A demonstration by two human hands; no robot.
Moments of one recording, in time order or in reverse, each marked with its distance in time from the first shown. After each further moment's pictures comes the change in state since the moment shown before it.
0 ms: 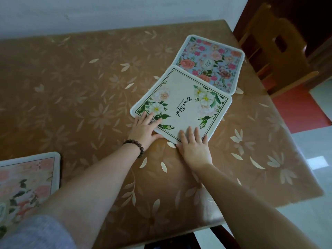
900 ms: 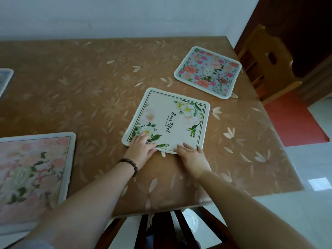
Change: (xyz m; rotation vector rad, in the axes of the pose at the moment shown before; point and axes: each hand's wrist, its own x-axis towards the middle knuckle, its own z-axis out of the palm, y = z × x) left_hand -0.120 0.036 -0.002 -0.109 0.105 -0.006; right_hand -0.072 0.006 -0.004 0.227 -0.120 -0.185
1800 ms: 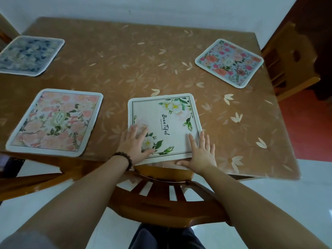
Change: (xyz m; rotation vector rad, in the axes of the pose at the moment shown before) left_hand -0.143 0.038 0.004 0.107 -0.168 -0.416; right_hand -0.094 0.004 0.029 -0.126 -0.052 0.089
